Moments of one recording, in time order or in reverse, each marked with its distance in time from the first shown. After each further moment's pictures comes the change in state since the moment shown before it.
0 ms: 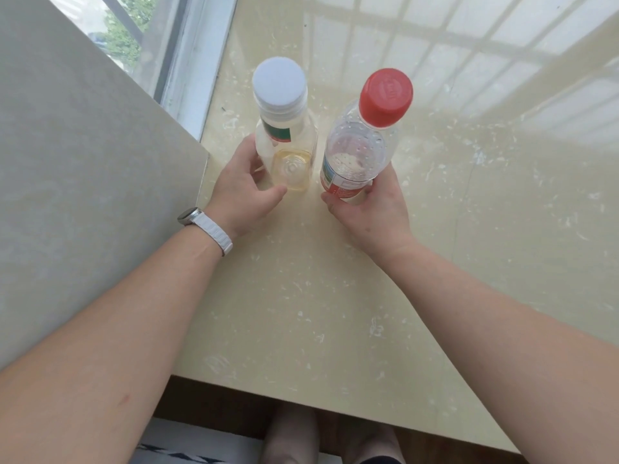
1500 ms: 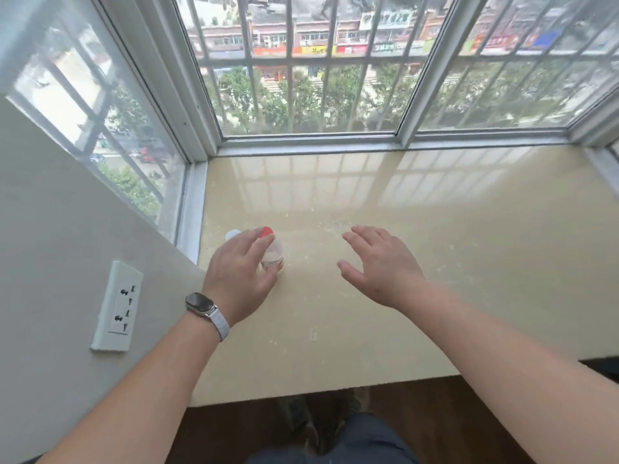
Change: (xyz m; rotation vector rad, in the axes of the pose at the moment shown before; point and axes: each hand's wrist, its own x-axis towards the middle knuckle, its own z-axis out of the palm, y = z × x) left_hand -0.136 0.268 -0.024 0.804 -0.079 0.535; right_hand -0.173 -0.180 -0.252 -0.878 -0.038 -0.225
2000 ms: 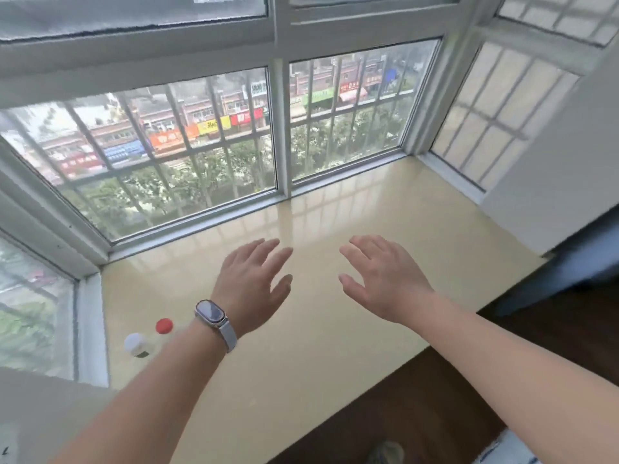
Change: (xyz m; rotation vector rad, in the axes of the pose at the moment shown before) left_hand 0.091 0.204 -0.009 0.080 -0.053 0.534; right_hand -0.135 0.112 -0.114 -0.165 0.272 0.253
